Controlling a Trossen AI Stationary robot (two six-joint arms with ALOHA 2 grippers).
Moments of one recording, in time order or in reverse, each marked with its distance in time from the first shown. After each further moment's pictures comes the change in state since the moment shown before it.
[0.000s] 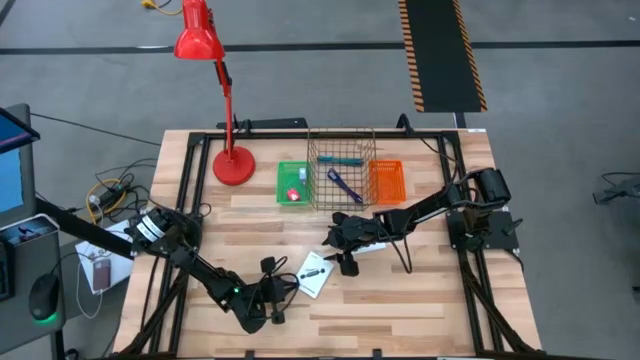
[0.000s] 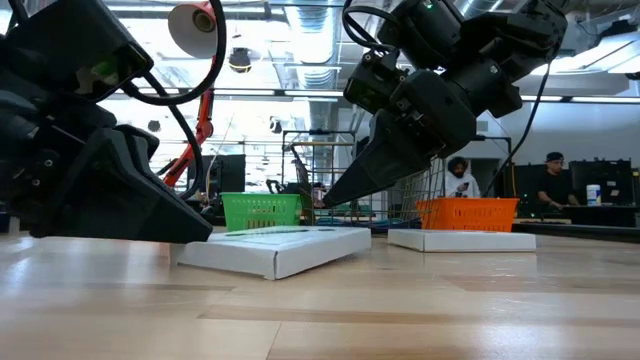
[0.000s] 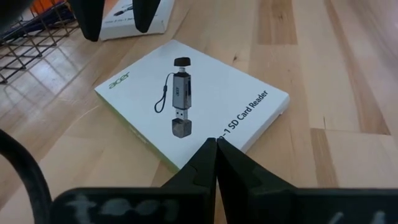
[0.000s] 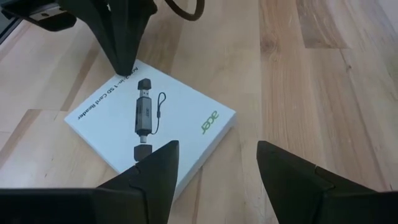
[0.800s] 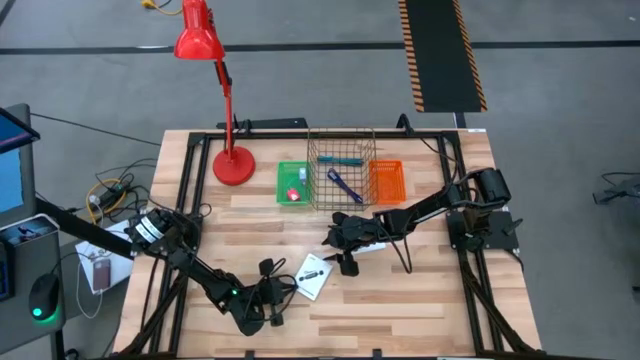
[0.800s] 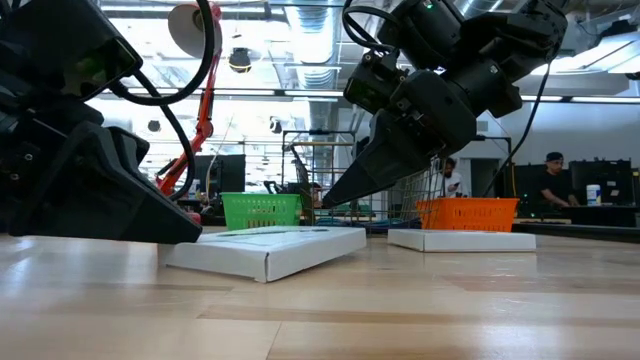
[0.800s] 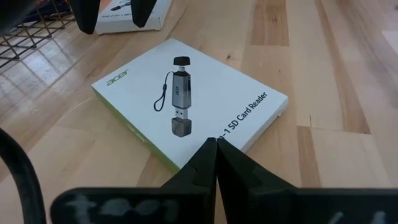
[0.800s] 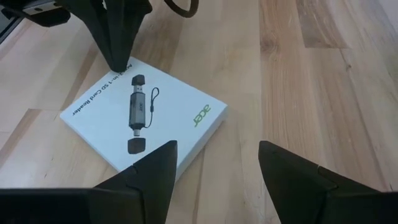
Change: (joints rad) left arm -0.023 0.000 0.000 -0.003 -0.005 -0.060; right arm 0.000 0.000 0.000 -0.001 0.000 0.001
